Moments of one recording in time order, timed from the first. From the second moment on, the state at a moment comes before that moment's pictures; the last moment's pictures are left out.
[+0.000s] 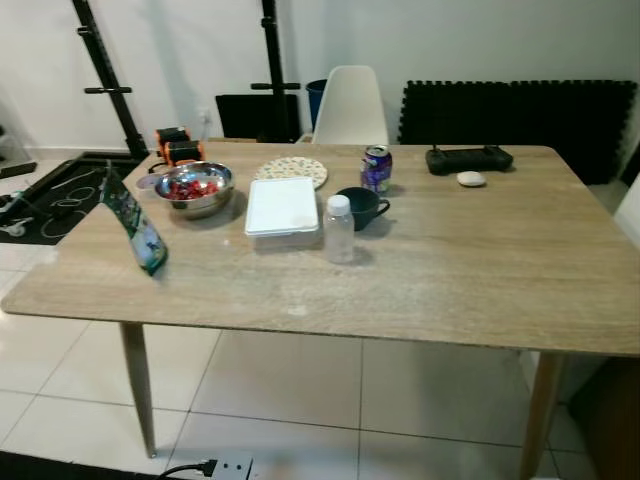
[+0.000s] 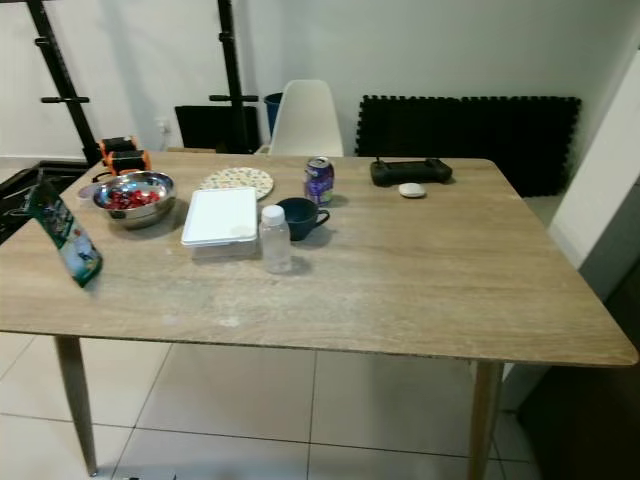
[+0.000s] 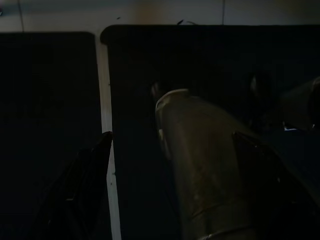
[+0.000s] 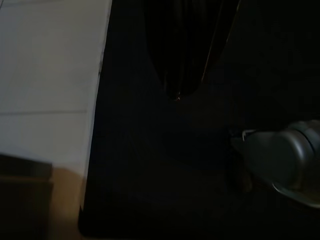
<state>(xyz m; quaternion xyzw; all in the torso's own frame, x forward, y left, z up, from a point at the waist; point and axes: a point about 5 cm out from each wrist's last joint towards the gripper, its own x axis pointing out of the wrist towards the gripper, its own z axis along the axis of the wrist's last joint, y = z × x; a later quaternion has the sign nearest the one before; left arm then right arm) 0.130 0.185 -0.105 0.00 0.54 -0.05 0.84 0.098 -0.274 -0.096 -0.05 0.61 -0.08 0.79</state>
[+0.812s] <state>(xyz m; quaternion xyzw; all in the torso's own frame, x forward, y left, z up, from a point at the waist) 0.212 0.378 0.023 -0.08 0.19 0.47 0.86 0.102 -0.273 -0.095 -0.05 0.60 -0.07 0.80</state>
